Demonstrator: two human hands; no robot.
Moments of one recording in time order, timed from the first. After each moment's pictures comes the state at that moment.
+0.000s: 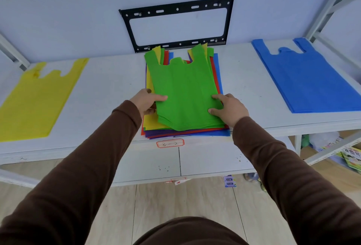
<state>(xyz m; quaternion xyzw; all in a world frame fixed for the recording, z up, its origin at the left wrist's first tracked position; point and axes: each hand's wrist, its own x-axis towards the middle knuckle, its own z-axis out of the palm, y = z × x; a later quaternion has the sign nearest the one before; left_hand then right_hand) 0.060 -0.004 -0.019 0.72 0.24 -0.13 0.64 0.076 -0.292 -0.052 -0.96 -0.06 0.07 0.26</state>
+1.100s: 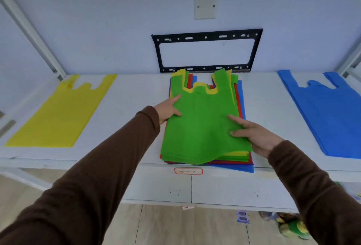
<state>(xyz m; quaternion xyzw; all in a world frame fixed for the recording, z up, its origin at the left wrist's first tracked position) 0.112 0.027 -0.013 0.79 0.11 -0.17 0.58 0.093 -0.285 -0.021 -0.64 -0.03 0.35 0.68</state>
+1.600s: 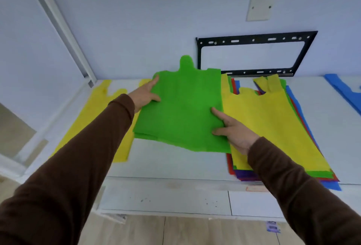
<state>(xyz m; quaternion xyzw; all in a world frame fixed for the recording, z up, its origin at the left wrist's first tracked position) 0.104 0.292 0.022 0.84 0.10 -0.05 0.53 0.075 -0.029 -0.021 -0.73 -0.11 0.28 0.62</state>
